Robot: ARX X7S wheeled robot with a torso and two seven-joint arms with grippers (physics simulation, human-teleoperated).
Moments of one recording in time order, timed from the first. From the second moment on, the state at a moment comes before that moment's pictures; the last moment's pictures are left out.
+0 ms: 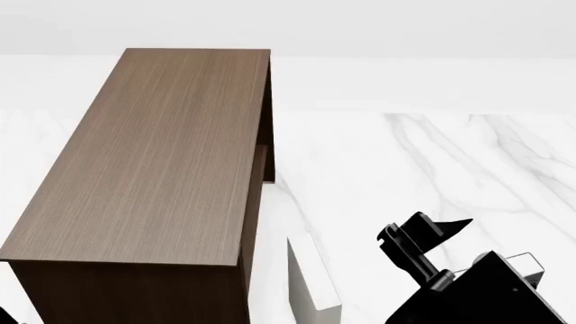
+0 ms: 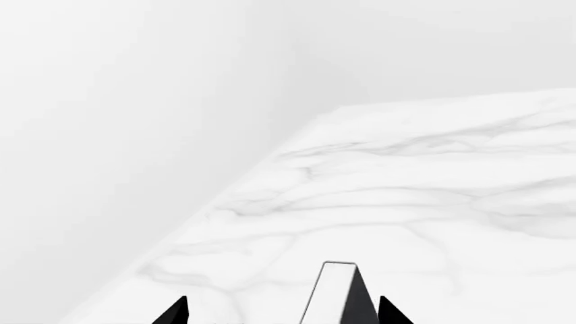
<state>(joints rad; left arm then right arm) 0.13 -0.26 0.11 0.45 0.16 0.46 -0.57 0.38 0.07 -0.17 -0.17 0.46 0.25 1.10</state>
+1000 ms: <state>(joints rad) 0.12 -0.28 0.14 0.45 0.16 0.44 -0.58 0.36 0.11 -0.25 0.01 0.45 0.12 1.09</state>
